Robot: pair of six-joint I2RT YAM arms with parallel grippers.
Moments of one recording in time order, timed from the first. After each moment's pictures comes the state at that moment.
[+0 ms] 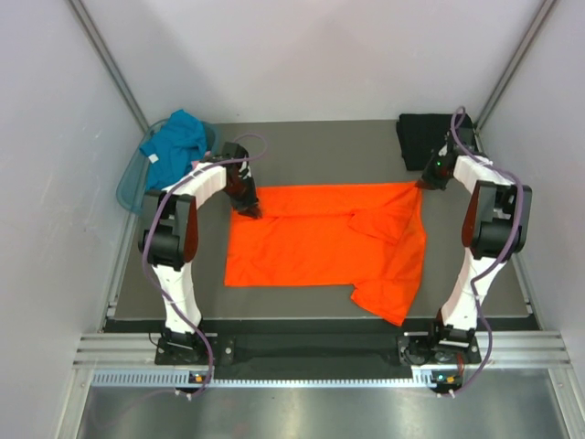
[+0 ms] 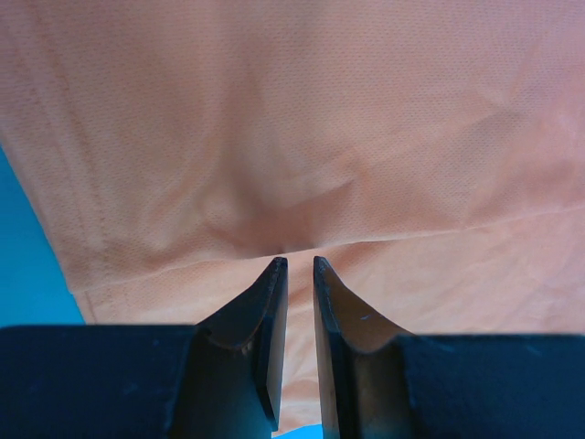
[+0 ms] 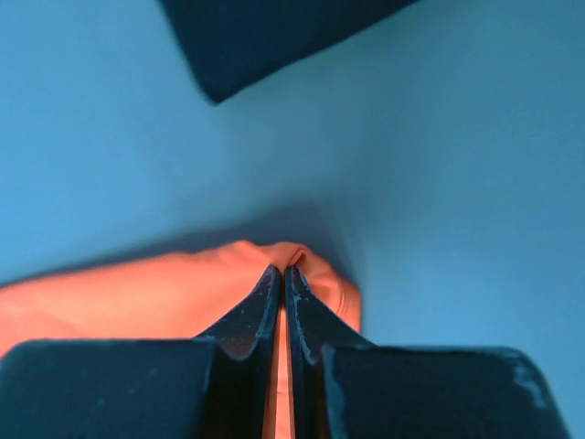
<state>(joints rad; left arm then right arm) -0.21 2.01 1.48 -0.72 0.24 -0.44 -0.14 2.02 1.49 -0.45 -0.21 0.39</state>
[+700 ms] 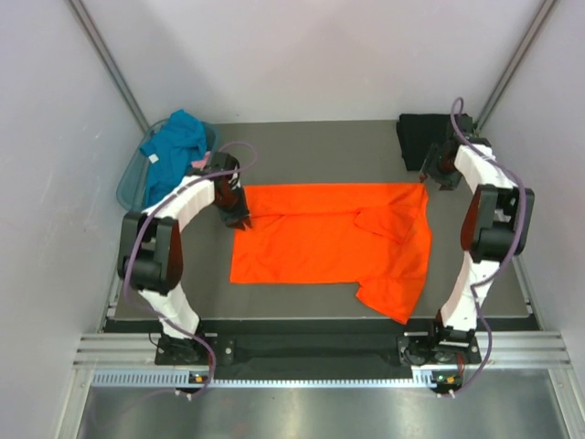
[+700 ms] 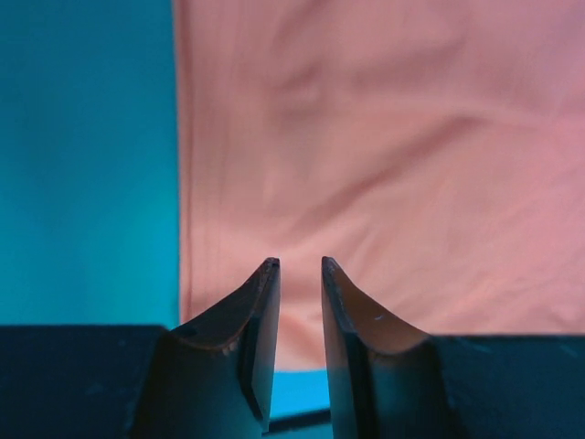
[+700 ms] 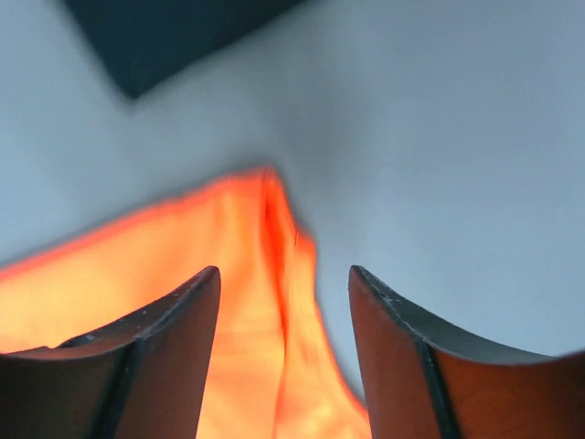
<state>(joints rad) -0.21 1.82 1.32 -0.74 0.16 -0.46 -0.13 2.05 1.66 -0.68 0.00 0.32</state>
